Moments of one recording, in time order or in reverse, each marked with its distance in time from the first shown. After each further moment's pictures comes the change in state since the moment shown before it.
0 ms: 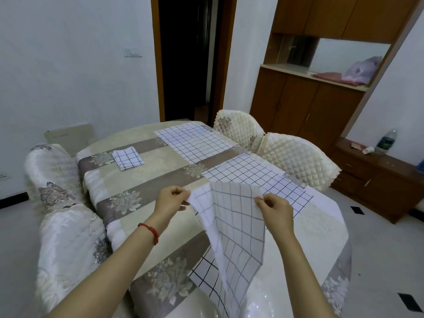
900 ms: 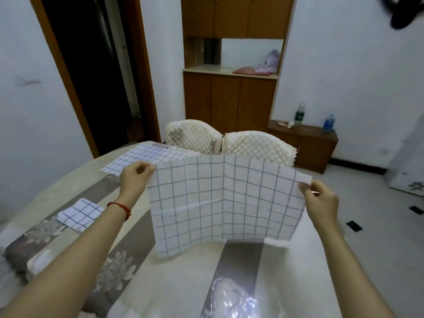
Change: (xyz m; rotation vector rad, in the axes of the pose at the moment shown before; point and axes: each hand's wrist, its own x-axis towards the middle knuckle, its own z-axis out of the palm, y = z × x) left_hand 0.224 0.070 -0.075 0.179 -0.136 0.504; right_hand 0.005 -0.036 0.008 -0.045 0.646 0.099
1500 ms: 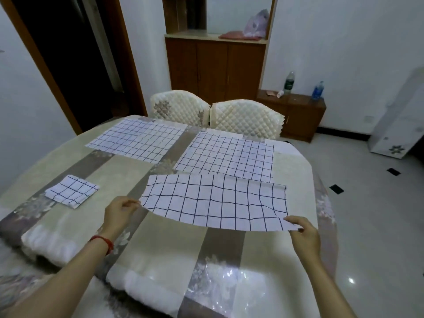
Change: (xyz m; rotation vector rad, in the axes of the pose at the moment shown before) left_hand -0.109 -0.118 -0.019 0.250 -0.195 -0.106; right_hand -0.137 0.115 -0.024 0.025 -0.091 0.284
